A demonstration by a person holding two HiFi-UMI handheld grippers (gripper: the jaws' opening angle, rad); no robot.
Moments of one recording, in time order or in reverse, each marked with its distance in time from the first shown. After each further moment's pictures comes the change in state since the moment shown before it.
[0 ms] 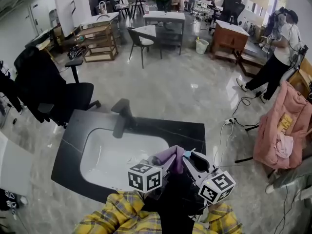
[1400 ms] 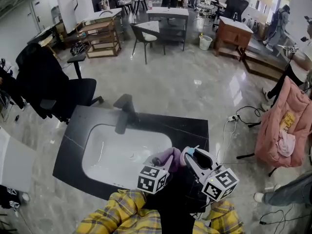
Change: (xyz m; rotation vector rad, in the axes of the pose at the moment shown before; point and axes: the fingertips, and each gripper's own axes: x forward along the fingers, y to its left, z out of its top) left arm 0.003 0.044 -0.043 0.242 0.091 0.203; right arm 0.002 -0.002 -0.002 0.016 -0.006 0.025
